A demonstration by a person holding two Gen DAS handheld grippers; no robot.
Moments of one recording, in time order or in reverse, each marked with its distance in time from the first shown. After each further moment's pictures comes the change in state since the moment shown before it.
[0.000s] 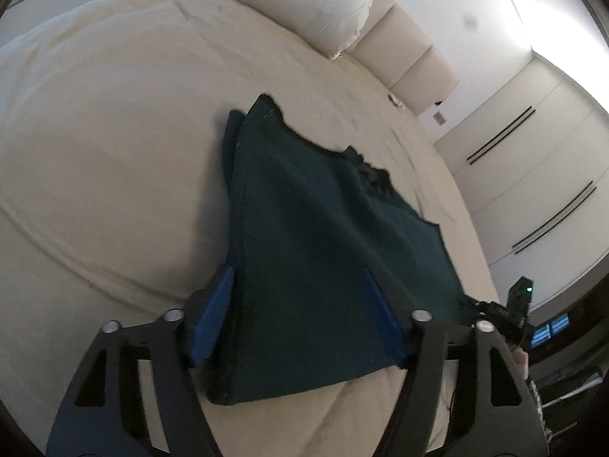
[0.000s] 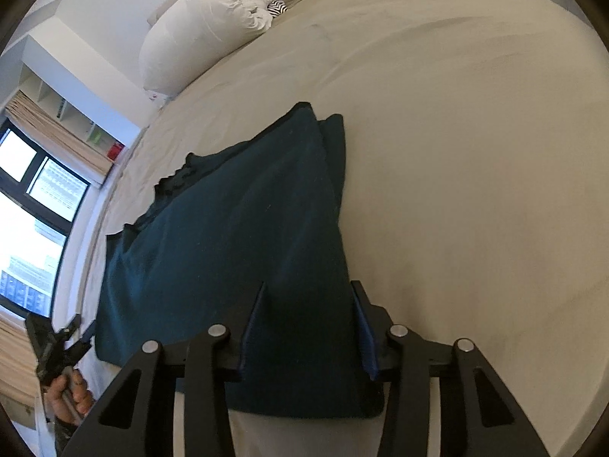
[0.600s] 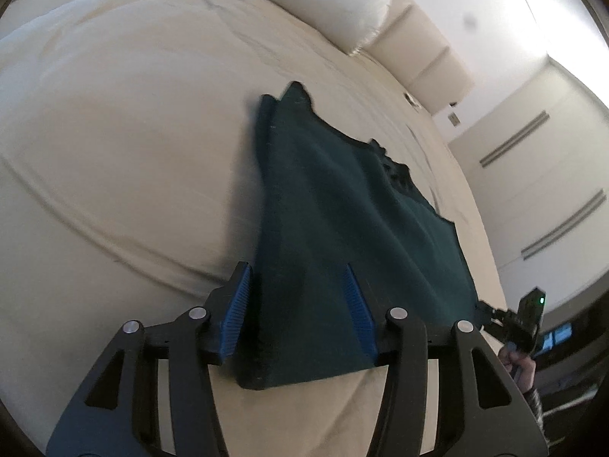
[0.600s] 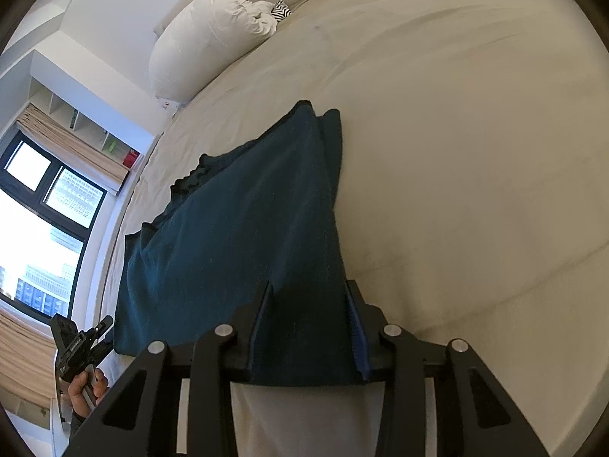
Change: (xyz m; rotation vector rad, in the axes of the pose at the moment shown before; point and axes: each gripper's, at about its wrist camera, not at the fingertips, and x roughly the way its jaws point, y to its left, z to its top) left arm 0.000 0.011 -0.009 -0.024 0.005 0.046; right arm -0.012 -0.008 -0.013 0.019 -0.004 0.059
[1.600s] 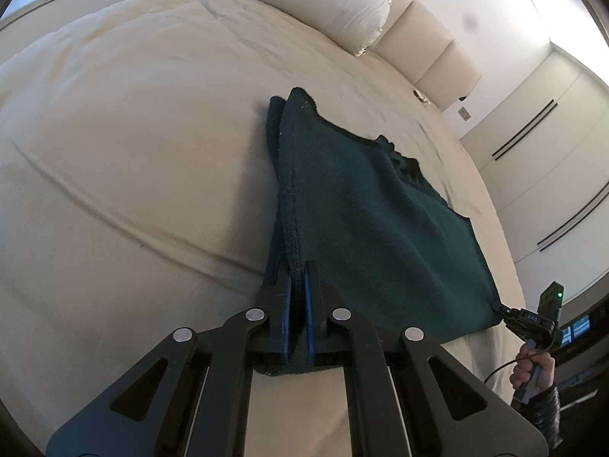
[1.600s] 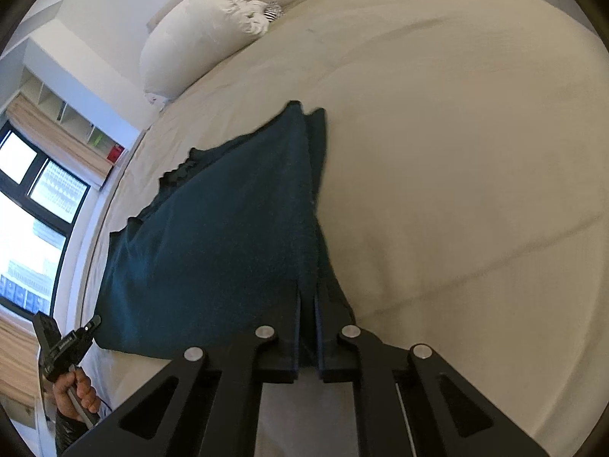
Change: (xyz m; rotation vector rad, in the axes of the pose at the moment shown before) left arm -0.011 0.000 -0.008 0.023 -0.008 0.071; right arm -0.011 -0.008 -0.013 0.023 0.000 -0.069
